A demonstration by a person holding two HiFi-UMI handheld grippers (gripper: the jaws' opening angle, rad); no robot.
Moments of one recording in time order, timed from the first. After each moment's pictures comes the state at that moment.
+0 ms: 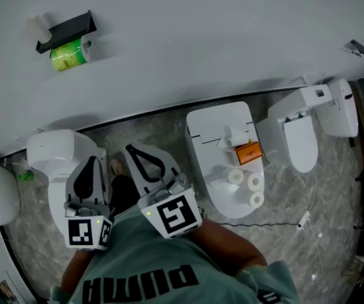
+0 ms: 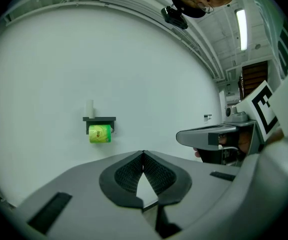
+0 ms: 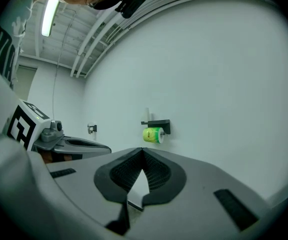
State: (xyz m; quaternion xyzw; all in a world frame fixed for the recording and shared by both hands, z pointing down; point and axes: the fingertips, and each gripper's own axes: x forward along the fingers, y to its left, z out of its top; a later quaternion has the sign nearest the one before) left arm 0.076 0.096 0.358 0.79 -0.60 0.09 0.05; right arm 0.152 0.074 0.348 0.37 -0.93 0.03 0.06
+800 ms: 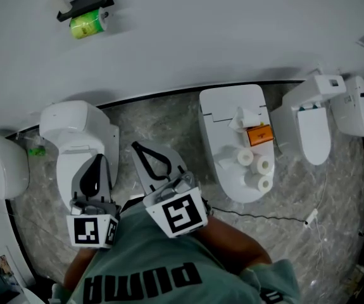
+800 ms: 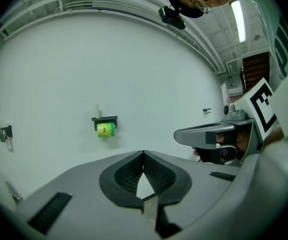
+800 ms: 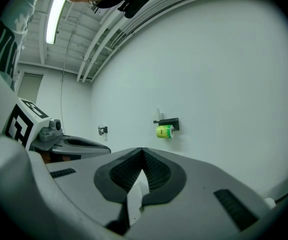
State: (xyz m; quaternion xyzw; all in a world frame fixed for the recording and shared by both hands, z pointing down) left arm 0.094 0.203 0.358 0.77 -0.63 0.12 0.04; right arm 0.166 0.175 0.350 0.33 -0.94 0.04 0.05
